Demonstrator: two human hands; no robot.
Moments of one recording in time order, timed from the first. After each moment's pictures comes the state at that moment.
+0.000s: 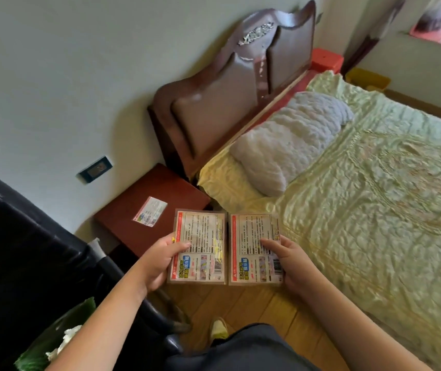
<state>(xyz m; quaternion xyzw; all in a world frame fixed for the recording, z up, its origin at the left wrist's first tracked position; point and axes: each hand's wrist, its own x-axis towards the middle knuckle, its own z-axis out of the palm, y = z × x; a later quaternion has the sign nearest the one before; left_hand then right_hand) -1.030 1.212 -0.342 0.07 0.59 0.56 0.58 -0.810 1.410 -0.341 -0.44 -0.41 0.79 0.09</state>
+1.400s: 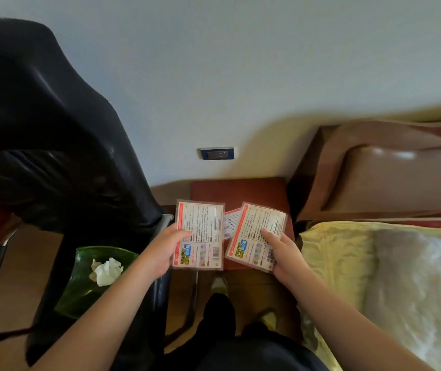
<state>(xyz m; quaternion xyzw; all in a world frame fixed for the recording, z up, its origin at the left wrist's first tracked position) -1.233 1.208 -0.417 -0.31 0.62 0.66 0.29 -1.236 1.489 -0.445 -0.36 -0.44 0.78 -0.27</state>
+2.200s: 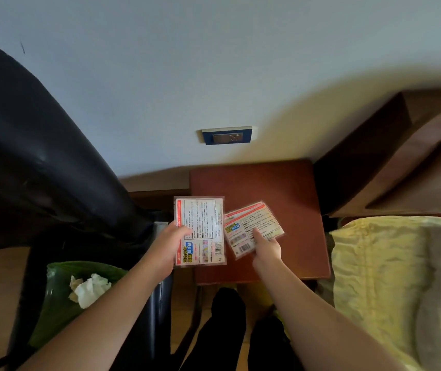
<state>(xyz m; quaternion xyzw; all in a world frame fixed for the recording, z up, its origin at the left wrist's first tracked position) -1.324 1.168 -0.557 -0.39 0.62 0.61 0.30 -1.323 1.383 -0.646 -0.59 -0.43 0.65 -0.20</state>
